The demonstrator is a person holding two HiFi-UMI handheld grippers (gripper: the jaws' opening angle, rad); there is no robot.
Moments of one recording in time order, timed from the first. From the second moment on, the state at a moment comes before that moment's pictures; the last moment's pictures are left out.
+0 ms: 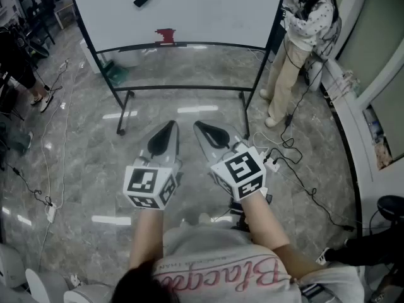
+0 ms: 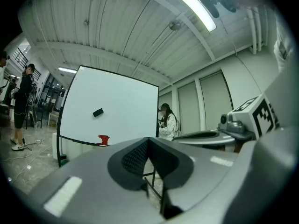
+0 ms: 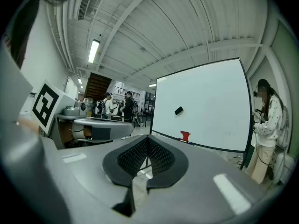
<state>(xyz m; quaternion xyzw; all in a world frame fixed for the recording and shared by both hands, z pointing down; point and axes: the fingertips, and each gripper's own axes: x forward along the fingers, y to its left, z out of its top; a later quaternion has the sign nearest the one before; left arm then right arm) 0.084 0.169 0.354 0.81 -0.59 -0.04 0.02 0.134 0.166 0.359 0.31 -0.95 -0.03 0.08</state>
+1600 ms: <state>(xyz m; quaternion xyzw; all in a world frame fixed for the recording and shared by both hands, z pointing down) -0.025 -0.006 0.357 0.79 -0.61 -0.07 0.01 0.032 0.000 0.363 0.28 -0.96 -0.06 0.05</state>
